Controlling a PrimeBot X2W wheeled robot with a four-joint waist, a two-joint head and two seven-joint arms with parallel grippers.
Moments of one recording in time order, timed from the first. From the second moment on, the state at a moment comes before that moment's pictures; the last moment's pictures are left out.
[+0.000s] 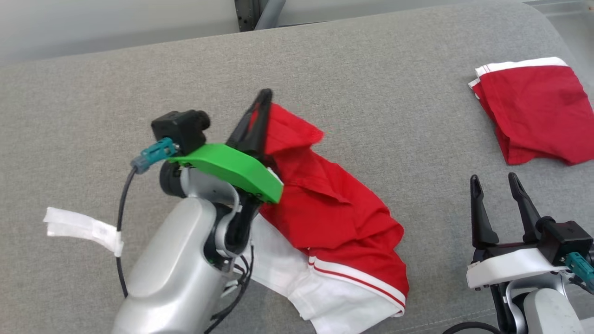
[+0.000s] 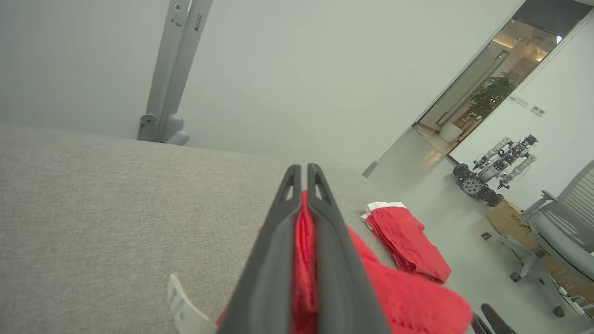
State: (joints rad) left arm -0.57 0.07 -0.52 0.21 -0.81 0.12 -0.03; right arm -0.07 -0.05 -0.09 0.11 0.11 0.13 -0.26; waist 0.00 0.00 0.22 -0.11
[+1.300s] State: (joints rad) left arm 0.05 0.22 -0.17 0.01 -0.31 0.06 -0.26; right arm 0.07 -0.07 -0.18 0.05 0.05 0.13 -0.26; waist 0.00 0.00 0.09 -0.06
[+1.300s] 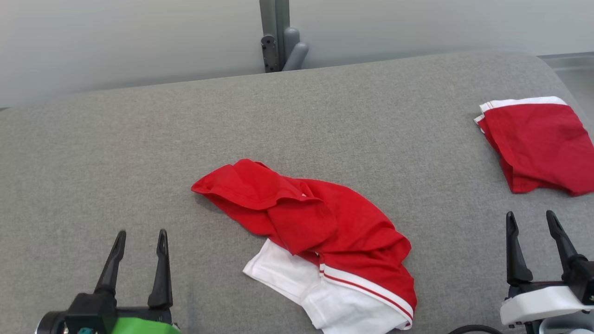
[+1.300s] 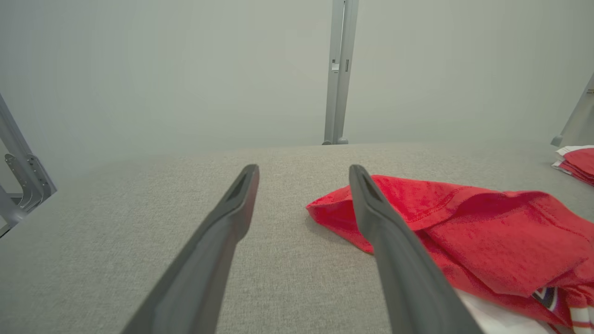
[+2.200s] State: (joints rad) left arm 0.19 0.10 0.00 0.06 -0.14 -0.13 -0.26; right arm 0.11 -0.09 -0.15 0.06 0.05 0.13 -0.26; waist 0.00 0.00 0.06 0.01
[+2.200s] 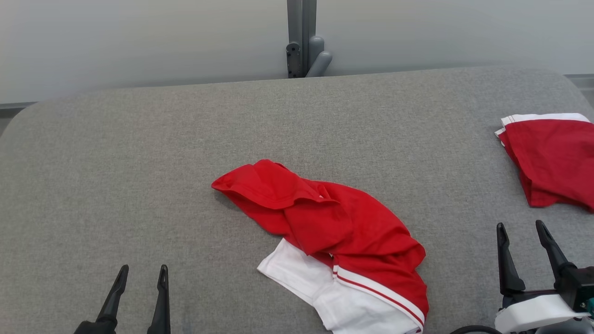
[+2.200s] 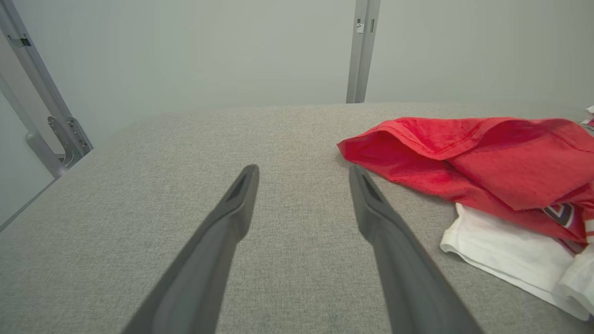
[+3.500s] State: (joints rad) left arm -0.36 0.10 -0.67 0.49 -0.20 -0.13 -0.17; right arm 0.04 -0.07 -0.10 0.07 0.08 0.13 -0.26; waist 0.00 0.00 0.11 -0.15
